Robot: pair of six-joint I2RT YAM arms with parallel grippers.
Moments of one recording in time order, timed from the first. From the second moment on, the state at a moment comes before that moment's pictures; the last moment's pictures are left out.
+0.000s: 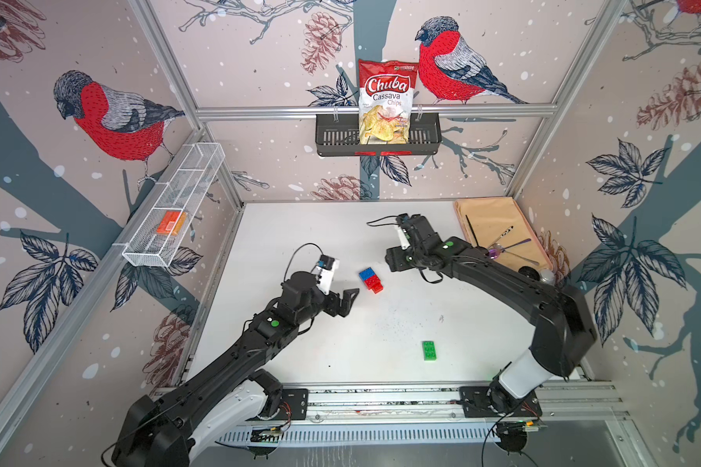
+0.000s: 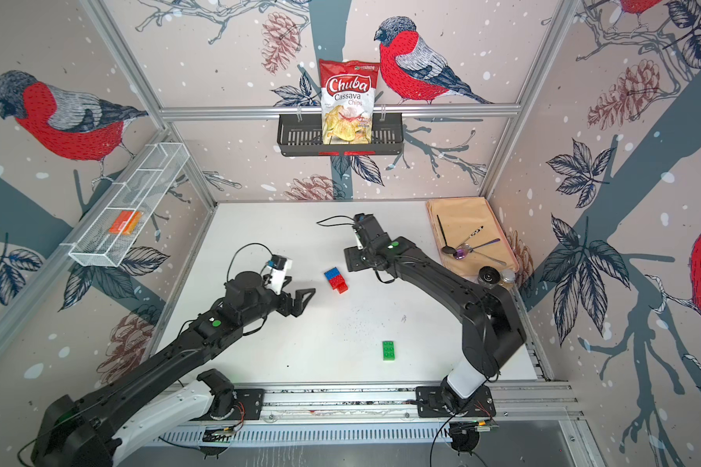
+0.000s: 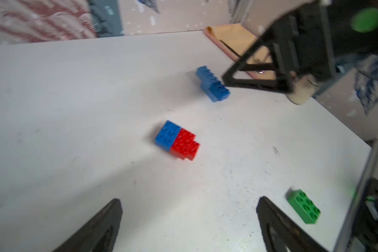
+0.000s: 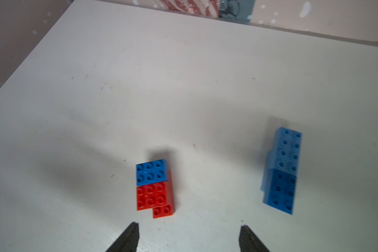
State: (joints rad) left arm -0.68 0.93 0.57 -0.09 0.16 -0.14; right arm 0.65 1.57 1.26 -0.57 0.05 0.30
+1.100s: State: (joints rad) left arm -1.25 1.99 1.29 -0.39 0.13 0.55; right arm 0.02 1.04 0.74 -0.46 -0.32 0.40
